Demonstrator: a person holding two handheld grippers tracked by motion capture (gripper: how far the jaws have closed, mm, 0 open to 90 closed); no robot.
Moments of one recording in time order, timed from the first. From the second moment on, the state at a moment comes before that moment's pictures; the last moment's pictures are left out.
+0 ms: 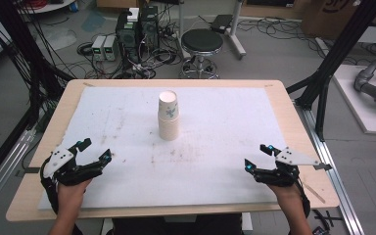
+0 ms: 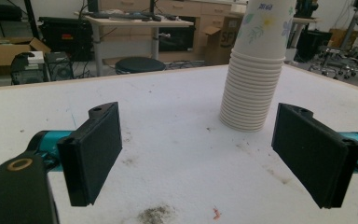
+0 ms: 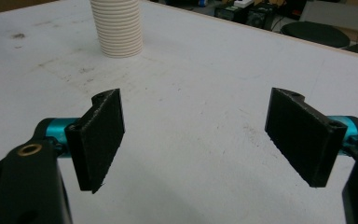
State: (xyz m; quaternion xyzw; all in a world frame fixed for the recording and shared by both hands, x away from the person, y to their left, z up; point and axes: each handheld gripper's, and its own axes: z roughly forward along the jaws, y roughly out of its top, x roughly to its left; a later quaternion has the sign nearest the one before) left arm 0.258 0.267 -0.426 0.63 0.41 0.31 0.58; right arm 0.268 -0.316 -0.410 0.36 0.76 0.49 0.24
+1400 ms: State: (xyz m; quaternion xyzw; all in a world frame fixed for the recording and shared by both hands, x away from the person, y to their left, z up) left arm 0.267 0.258 -0.405 0.64 0.39 0.27 0.60; right arm 0.274 -0.307 -0.414 0.35 0.77 0.49 0.22
